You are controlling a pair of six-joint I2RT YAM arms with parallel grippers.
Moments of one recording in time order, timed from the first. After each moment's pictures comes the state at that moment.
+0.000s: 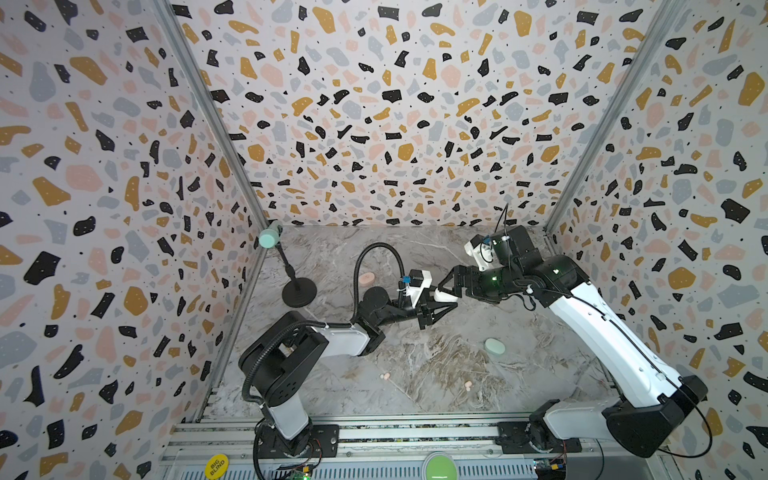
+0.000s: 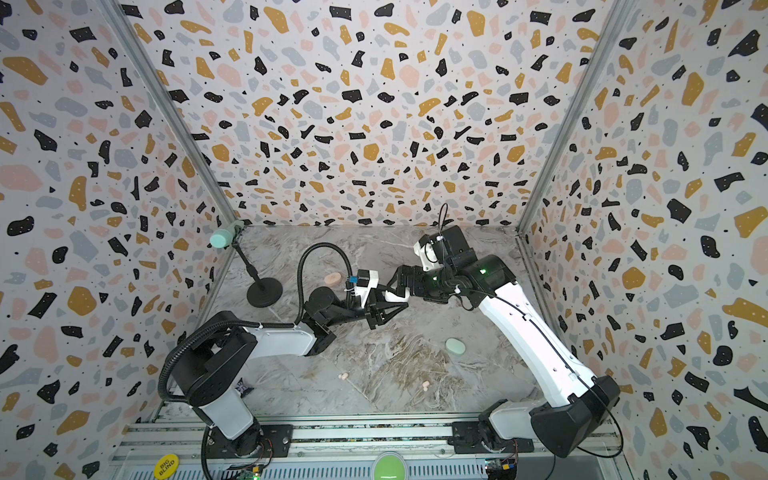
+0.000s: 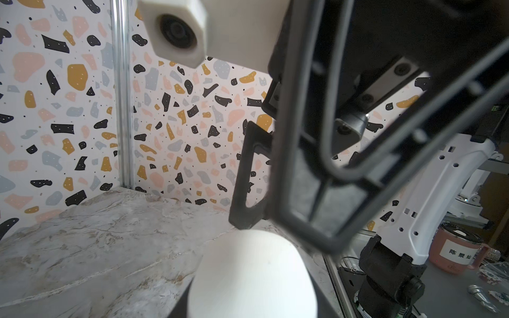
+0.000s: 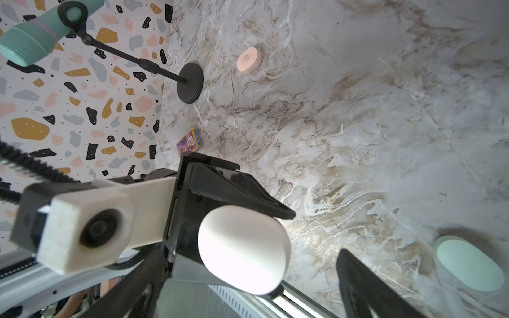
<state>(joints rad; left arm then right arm) -0.74 1.71 0.75 1.20 0.70 -0.30 0.57 1.35 1.53 -1.05 -0.37 0.57</state>
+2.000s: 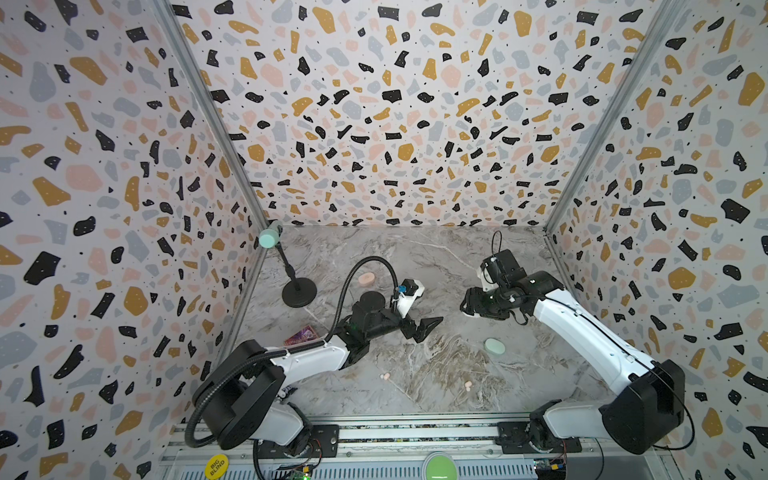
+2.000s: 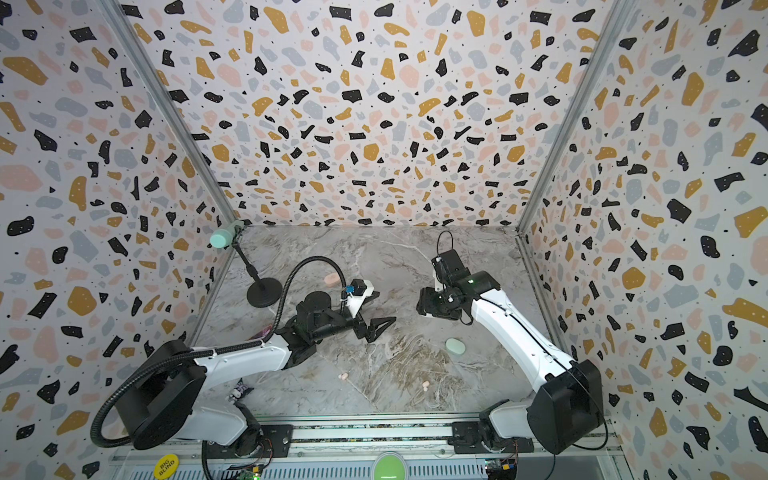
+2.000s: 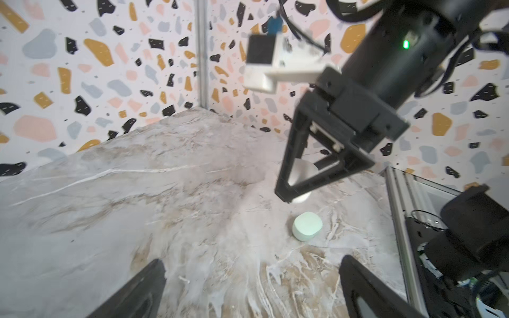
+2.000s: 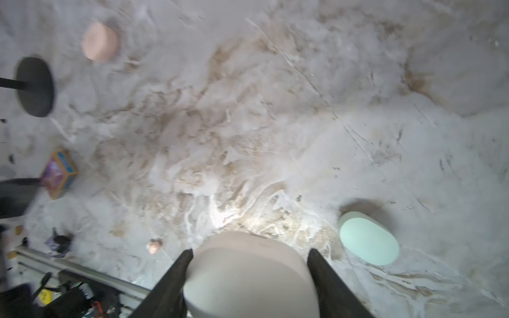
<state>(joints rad) -0.74 1.41 0.63 0.57 0.34 -0.04 0.43 1.34 1.12 -0.90 -0.15 0.49</state>
